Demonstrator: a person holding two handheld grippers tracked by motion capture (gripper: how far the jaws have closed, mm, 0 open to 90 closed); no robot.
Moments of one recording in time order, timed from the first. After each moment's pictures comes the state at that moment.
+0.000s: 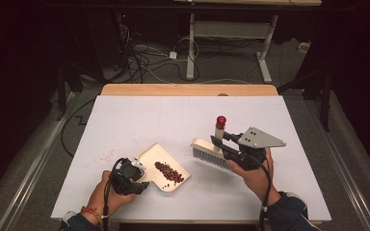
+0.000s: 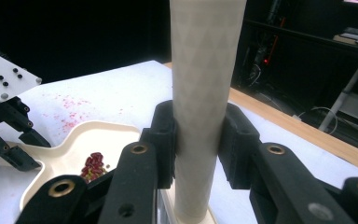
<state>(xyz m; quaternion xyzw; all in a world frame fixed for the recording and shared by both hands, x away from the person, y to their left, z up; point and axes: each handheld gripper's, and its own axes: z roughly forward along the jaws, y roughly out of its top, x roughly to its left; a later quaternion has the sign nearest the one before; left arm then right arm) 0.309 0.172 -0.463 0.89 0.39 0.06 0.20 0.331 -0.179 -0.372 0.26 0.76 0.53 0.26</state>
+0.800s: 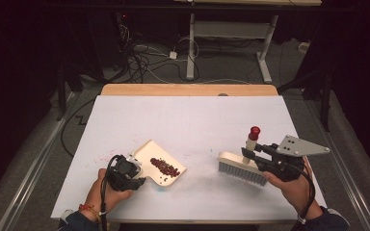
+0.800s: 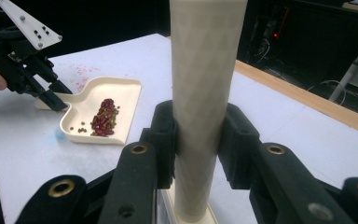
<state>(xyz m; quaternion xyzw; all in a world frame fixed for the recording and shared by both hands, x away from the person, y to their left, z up) 0.317 0.185 -0.463 0.88 0.42 0.06 0.22 0.305 -0.255 -0.365 0.27 0.79 0.51 0.22</state>
